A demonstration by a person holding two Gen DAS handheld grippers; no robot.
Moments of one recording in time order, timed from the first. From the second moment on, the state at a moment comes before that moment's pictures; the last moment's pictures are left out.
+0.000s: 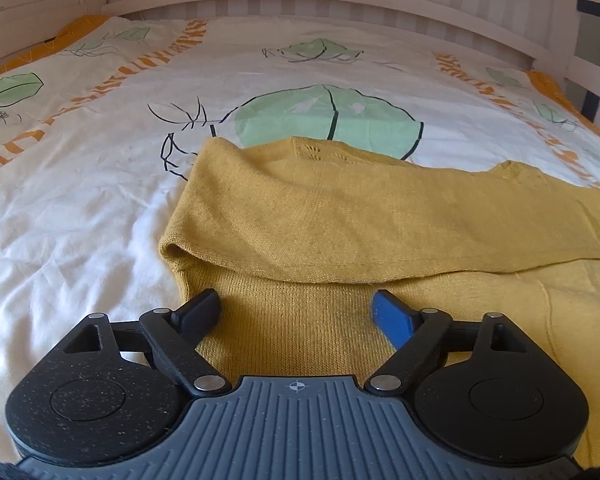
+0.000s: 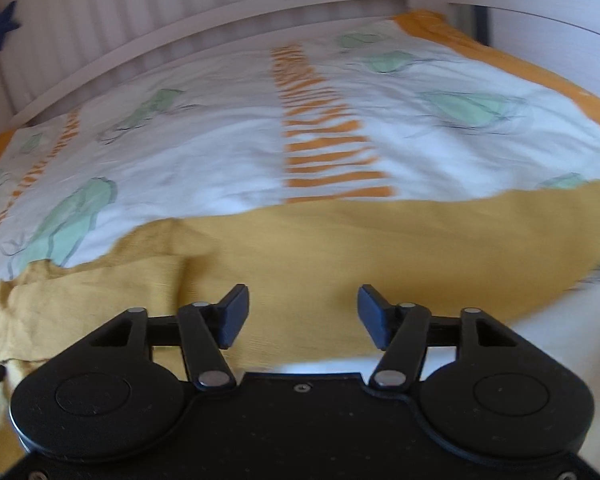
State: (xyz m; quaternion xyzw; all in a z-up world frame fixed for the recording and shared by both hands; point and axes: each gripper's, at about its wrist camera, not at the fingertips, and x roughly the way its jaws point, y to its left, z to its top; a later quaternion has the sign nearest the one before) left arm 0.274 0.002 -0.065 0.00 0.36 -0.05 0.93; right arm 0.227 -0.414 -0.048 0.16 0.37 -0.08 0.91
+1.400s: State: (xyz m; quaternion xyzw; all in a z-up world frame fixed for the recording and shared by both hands) left arm 0.254 -0.103 -0.070 0.03 0.37 -0.13 0.92; right arm 0.196 -0.649 -0.060 0.17 0.38 -0.24 0.87
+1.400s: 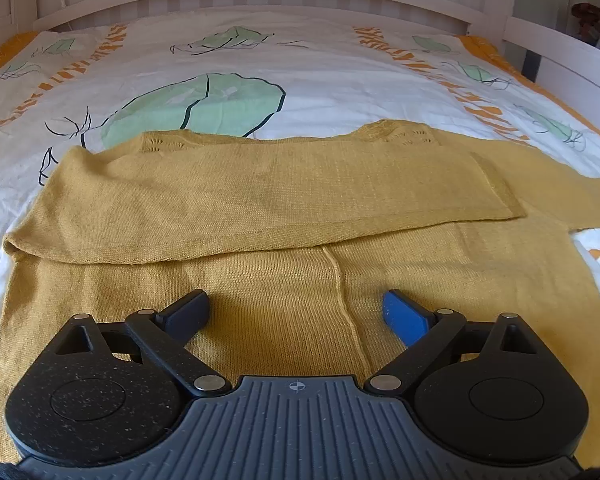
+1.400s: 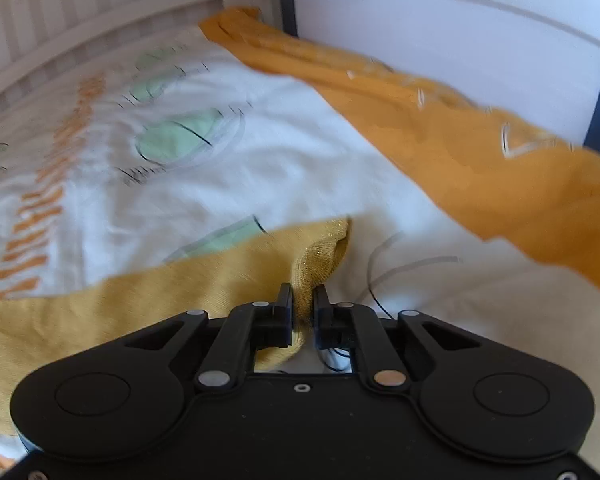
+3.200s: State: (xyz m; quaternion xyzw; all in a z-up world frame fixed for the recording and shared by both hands) left arm 0.280 -0.016 -0.030 -0.10 0.42 -0.20 0.88; right arm 0.193 -0.226 -0.049 0.06 0.34 0.15 0.93
